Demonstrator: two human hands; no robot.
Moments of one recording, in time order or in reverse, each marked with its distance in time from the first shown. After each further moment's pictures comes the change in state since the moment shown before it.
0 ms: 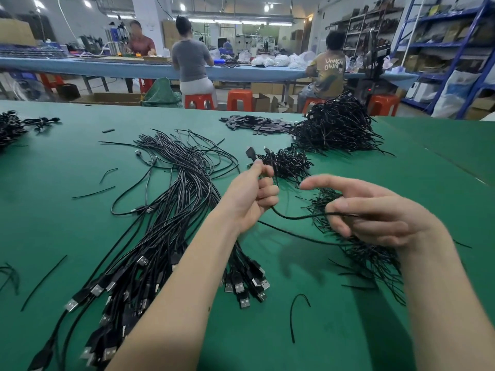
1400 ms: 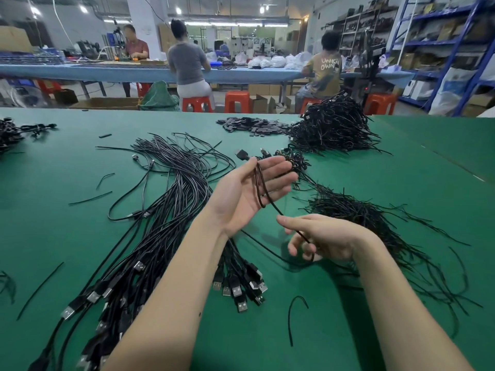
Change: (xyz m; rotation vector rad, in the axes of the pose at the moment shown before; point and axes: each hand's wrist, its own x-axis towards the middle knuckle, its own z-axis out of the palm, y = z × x) left_hand -0.018 0.012 0.000 -0.020 -0.284 0.059; right_hand 0.053 0.045 0.017 -0.317 0.563 0.464
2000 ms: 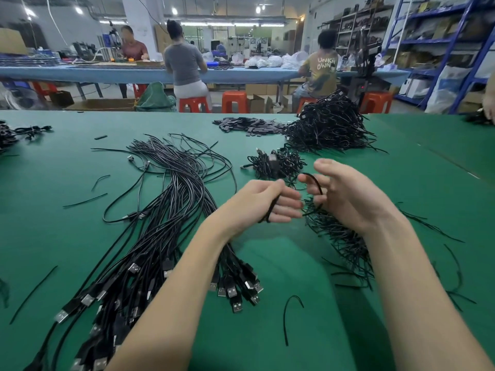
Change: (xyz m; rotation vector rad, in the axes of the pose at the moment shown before) left_hand 0.008 -0.019 0.003 0.844 0.014 -0.130; right_hand -0.018 -0.027 -0.032 0.583 0.240 -0.469
